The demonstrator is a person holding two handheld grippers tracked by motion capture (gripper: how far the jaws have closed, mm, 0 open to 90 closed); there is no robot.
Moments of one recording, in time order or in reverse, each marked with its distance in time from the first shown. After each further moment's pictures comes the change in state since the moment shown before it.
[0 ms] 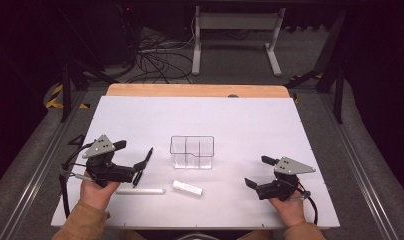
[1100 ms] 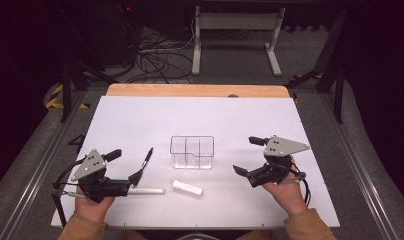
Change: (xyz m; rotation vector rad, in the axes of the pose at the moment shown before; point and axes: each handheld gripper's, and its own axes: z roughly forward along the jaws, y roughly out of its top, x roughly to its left) left arm -0.019 -0.024 -0.023 -0.102 0.014 0.026; right arm 0.019 0.090 0.003 -0.021 0.109 -0.161
